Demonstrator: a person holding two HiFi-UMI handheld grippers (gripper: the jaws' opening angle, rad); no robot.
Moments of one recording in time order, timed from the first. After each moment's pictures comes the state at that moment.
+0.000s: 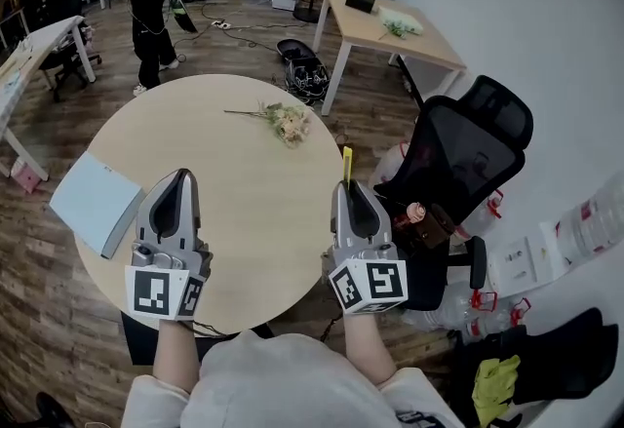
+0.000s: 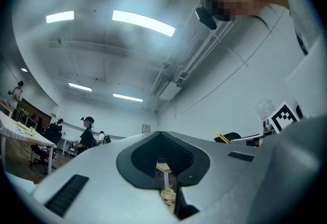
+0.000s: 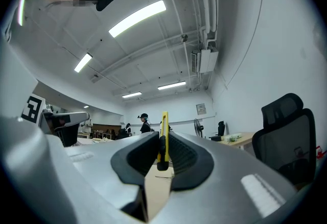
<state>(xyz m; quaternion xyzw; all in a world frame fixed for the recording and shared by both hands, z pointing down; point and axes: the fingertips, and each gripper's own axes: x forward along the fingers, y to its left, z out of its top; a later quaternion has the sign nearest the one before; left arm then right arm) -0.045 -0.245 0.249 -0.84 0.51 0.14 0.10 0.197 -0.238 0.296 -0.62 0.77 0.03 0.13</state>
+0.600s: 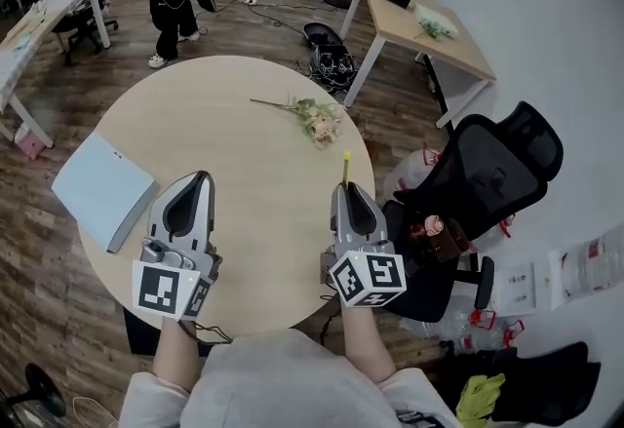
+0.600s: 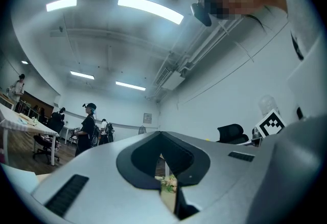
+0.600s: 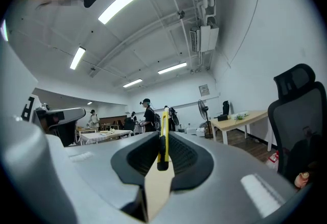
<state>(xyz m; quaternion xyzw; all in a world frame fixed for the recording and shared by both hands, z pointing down) -0.083 -0.308 0.293 -0.85 0.52 0.10 0.06 0.143 -0.329 0.359 -0.60 0.79 -0.06 0.09</state>
